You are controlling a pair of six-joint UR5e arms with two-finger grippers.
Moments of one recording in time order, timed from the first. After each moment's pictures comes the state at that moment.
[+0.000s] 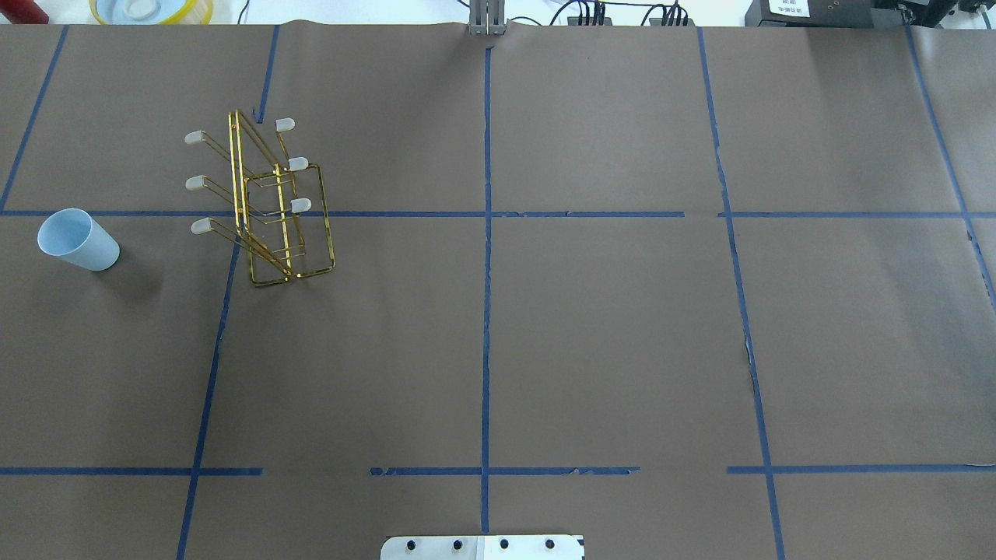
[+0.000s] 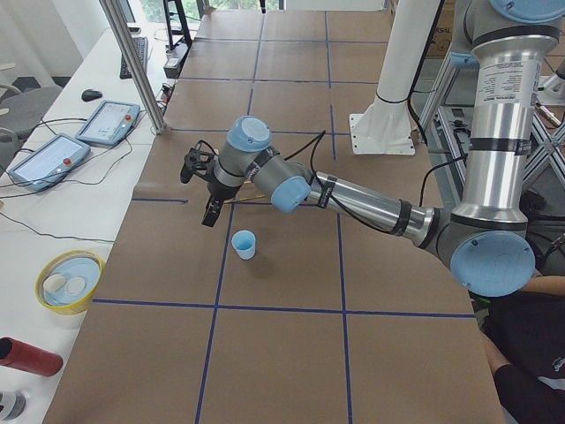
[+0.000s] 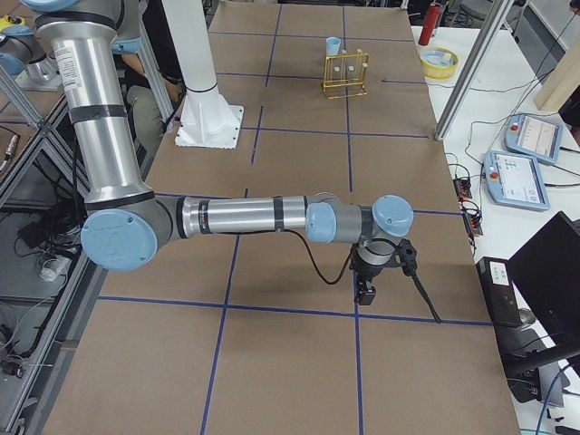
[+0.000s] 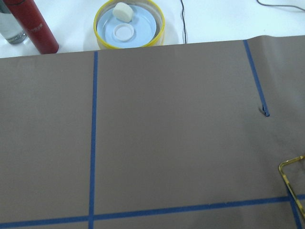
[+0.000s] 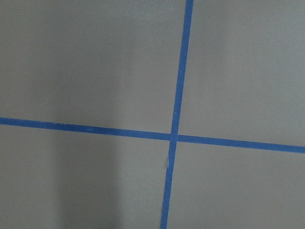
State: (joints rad) left arm -1.37 -1.58 -1.86 -2.11 -2.15 -0.61; right arm 1.49 -1.38 1.46 -1.67 2.30 -0.04
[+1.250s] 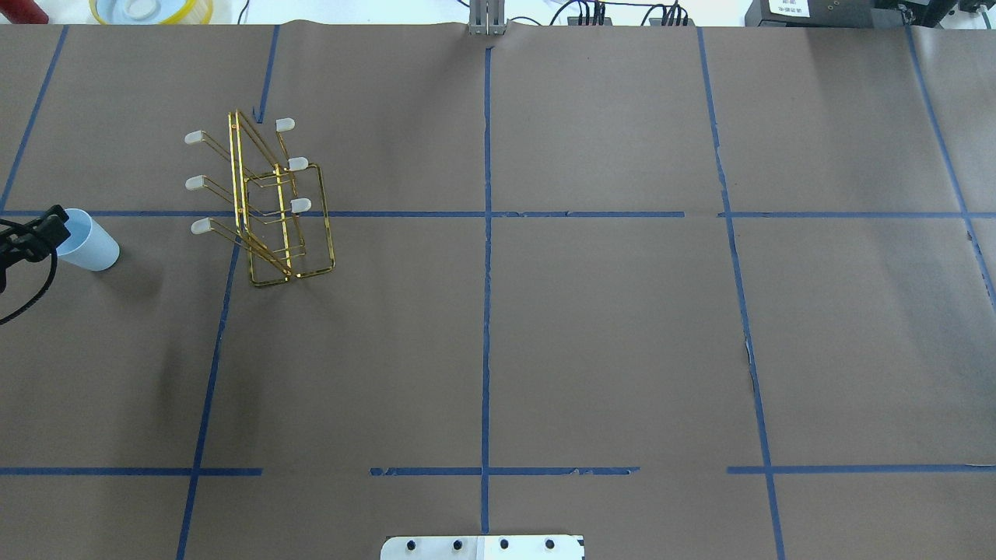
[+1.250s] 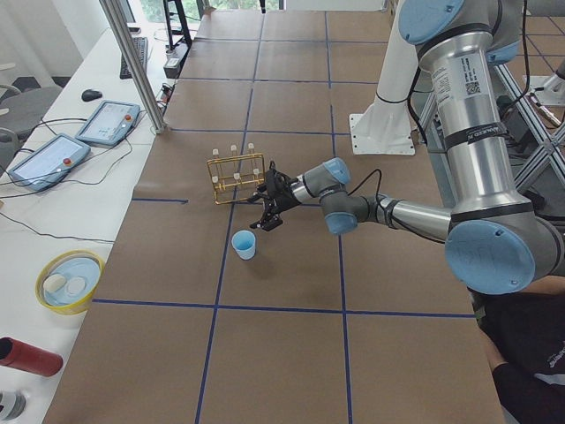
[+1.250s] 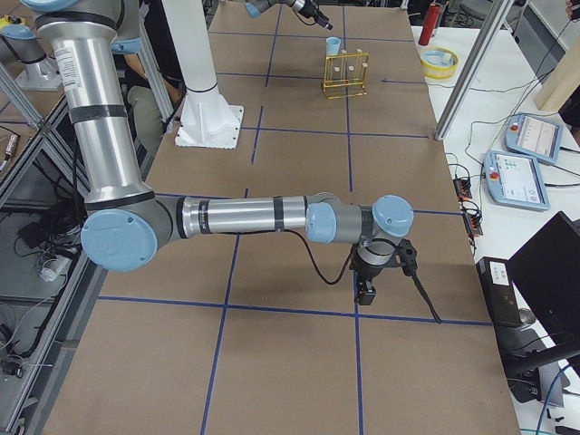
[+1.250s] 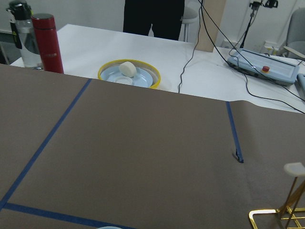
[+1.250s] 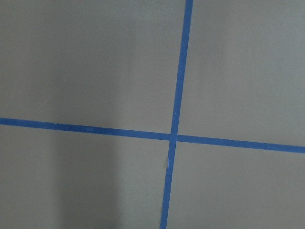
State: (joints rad) left arm -0.57 -1.25 -1.88 -2.57 -0.95 -1.37; right arm 1.49 -1.38 1.46 -1.67 2.30 -0.04
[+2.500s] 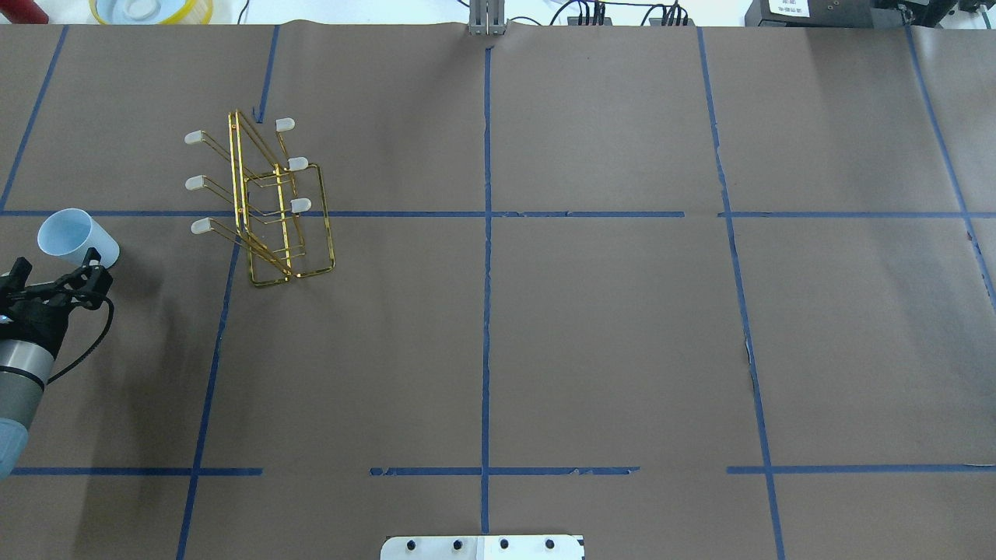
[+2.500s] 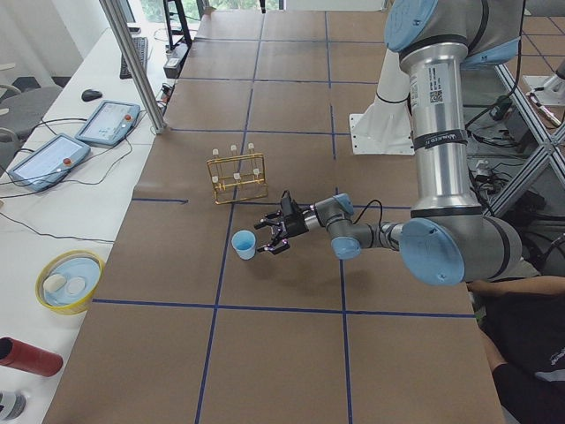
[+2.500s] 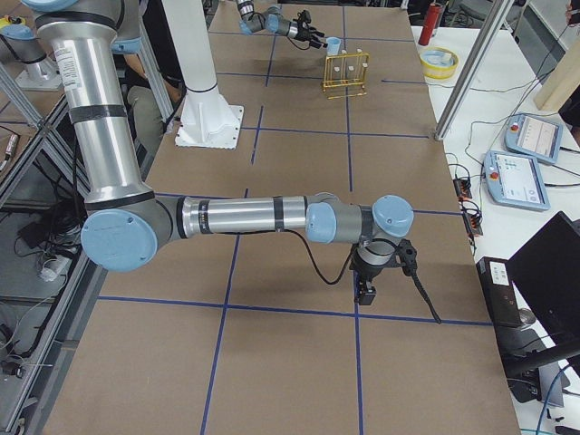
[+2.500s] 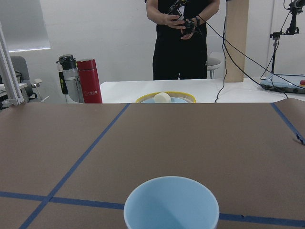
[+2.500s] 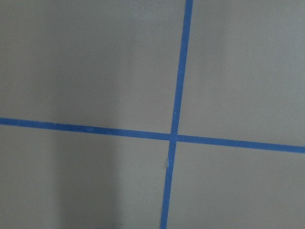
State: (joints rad) left arm -0.37 -1.36 -1.60 -2.57 -0.61 -1.42; right arm 1.49 -1.38 1.46 -1.67 2.30 -0.04
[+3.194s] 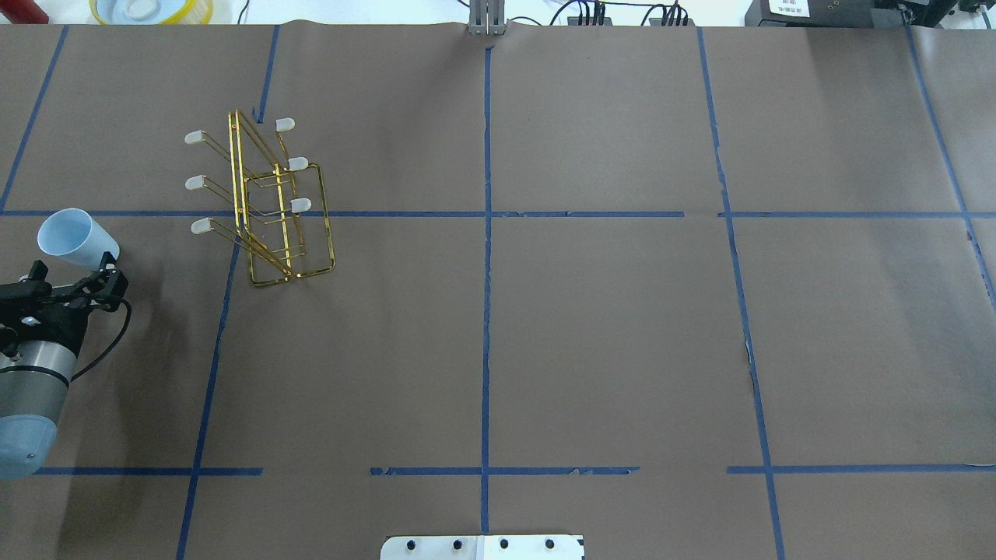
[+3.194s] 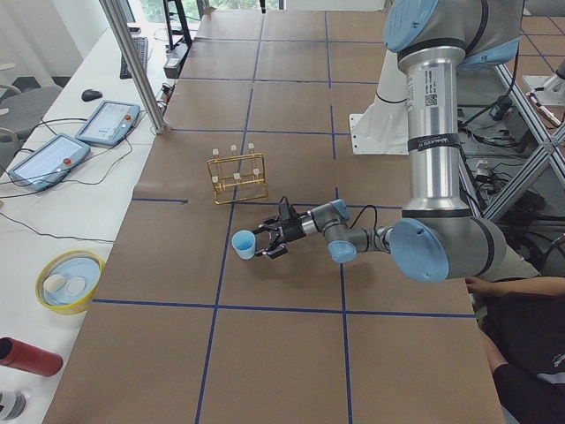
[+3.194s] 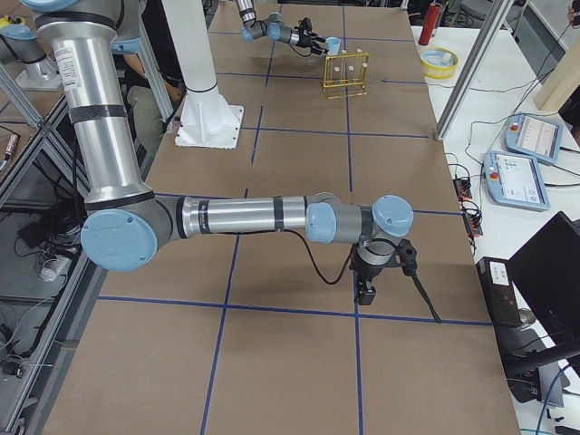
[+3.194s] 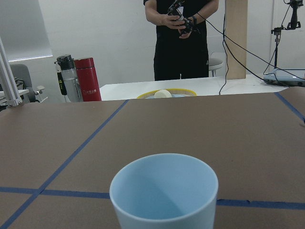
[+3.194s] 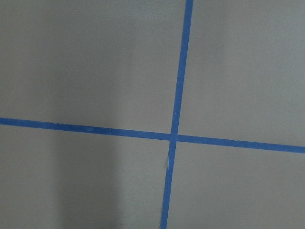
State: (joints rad) left arm -0.37 -1.42 -1.50 -2.57 -0.60 -1.42; right arm 1.49 -1.38 1.46 -1.67 2.30 -0.04
